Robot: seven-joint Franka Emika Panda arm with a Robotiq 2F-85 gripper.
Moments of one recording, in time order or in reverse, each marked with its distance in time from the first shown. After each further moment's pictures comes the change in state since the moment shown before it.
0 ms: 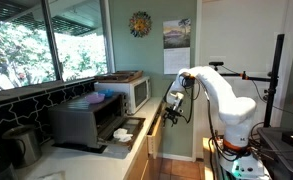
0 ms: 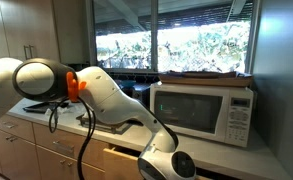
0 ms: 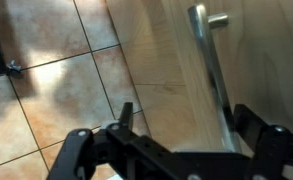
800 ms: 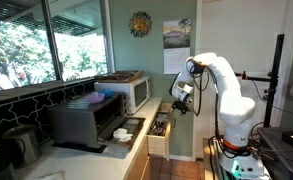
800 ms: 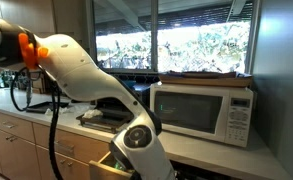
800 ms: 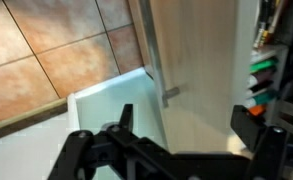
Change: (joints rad) arm 0.037 -0.354 -0.022 -0.376 0.139 0.500 -0.302
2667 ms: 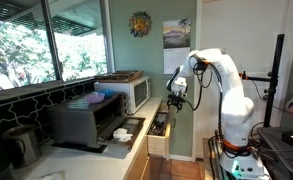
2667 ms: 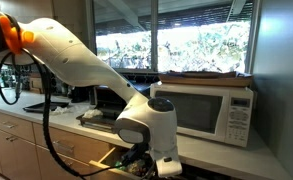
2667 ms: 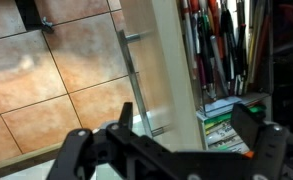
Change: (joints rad) arm 0.077 -0.086 -0.079 0.057 -0.522 -0.370 0.537
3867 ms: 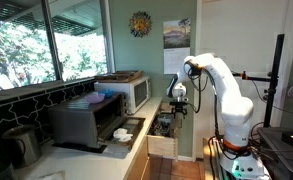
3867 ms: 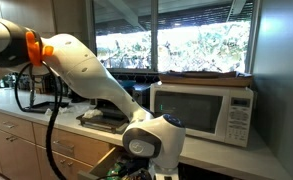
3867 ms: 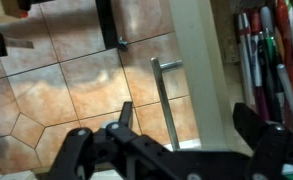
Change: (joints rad) arm 0.028 0.140 -0.069 0.070 -0.240 -0.225 0.187
